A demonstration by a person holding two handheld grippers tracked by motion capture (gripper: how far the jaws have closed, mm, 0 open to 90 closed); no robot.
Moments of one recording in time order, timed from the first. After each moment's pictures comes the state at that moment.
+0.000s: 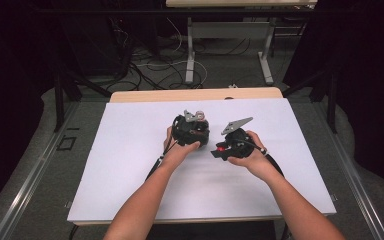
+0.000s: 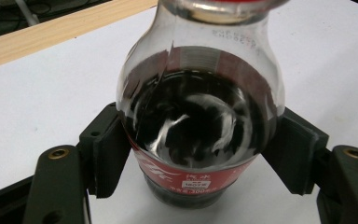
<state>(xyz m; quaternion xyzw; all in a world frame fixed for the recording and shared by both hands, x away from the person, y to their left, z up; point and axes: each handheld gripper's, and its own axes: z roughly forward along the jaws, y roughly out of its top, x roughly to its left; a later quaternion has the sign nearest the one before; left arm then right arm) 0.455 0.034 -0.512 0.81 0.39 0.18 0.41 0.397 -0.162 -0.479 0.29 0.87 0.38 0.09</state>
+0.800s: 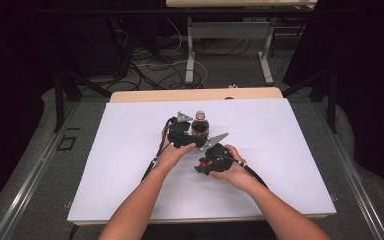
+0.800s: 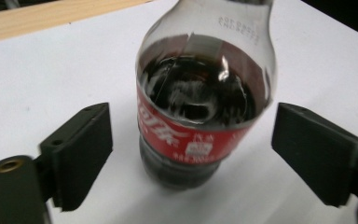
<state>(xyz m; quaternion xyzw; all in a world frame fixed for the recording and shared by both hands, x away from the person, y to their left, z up) 0.447 0.052 -0.511 0.79 0.41 0.13 0.43 0.385 -0.111 -0.530 0.26 0.90 0.36 0.05</state>
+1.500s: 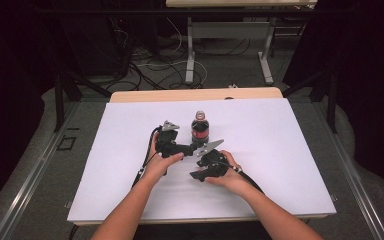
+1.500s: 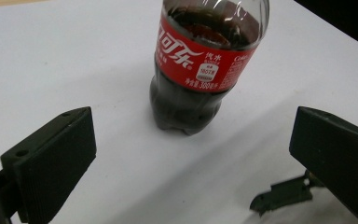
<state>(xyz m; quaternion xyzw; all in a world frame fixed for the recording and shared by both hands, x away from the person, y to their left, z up) 0.418 0.089 -0.515 0.77 0.43 0.11 0.45 0.383 -0.103 -0.551 0.26 0.89 0.37 0.05</state>
